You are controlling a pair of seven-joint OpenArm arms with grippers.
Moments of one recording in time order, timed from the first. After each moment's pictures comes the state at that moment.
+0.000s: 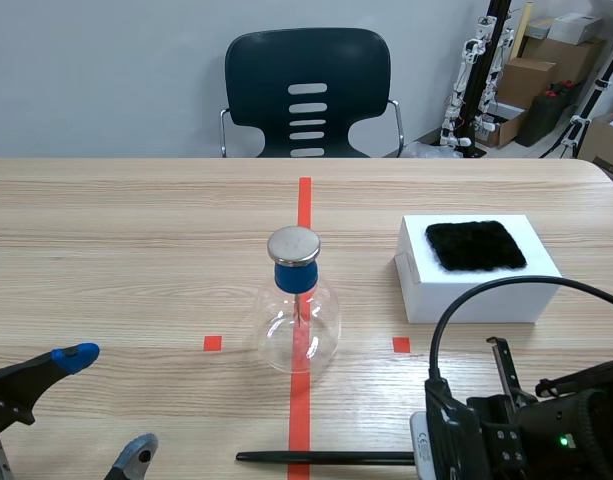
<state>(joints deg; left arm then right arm) 15.6 -29.2 23.0 48.1 7.0 -23.9 -86.0 -18.2 38.3 -24.3 96.0 -28.3 45.3 -6.8</state>
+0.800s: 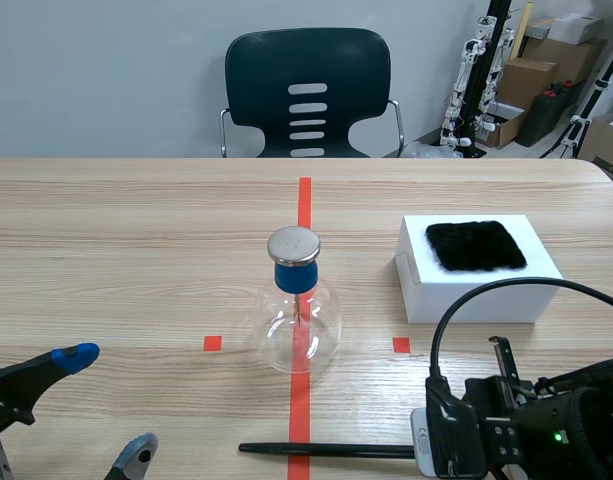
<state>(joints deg) 15.6 -29.2 23.0 48.1 7.0 -23.9 -86.0 -16.9 37.3 -24.6 93.3 -29.4 45.0 -7.4</state>
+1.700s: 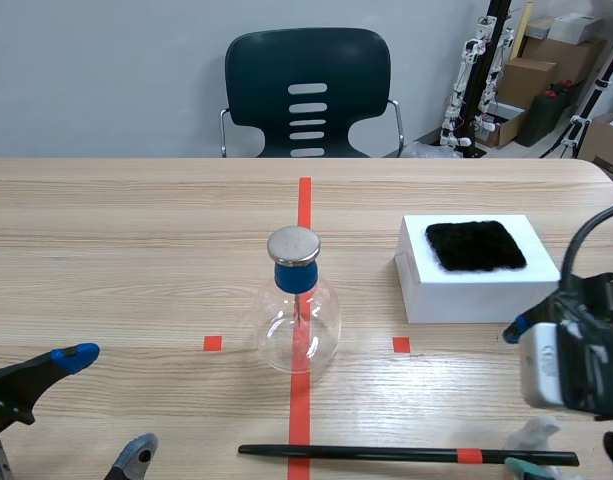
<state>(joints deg) 15.6 -29.2 23.0 48.1 7.0 -23.9 -86.0 -34.2 43.7 1.8 106.5 -21.2 45.3 6.5</state>
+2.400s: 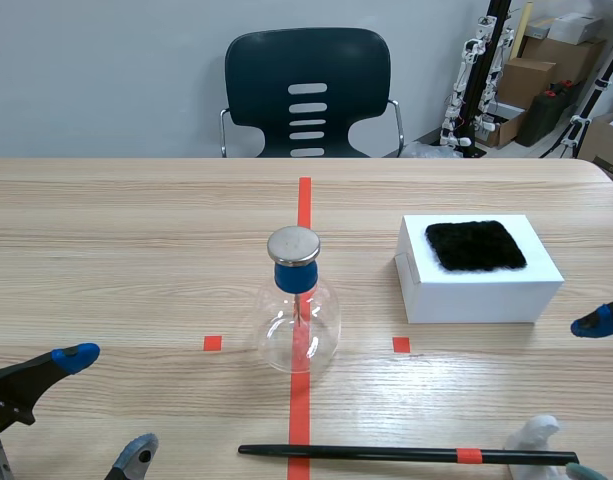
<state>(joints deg) 15.6 -29.2 23.0 48.1 7.0 -23.9 -86.0 -48.0 43.5 19.3 106.5 -21.3 45.3 26.0</state>
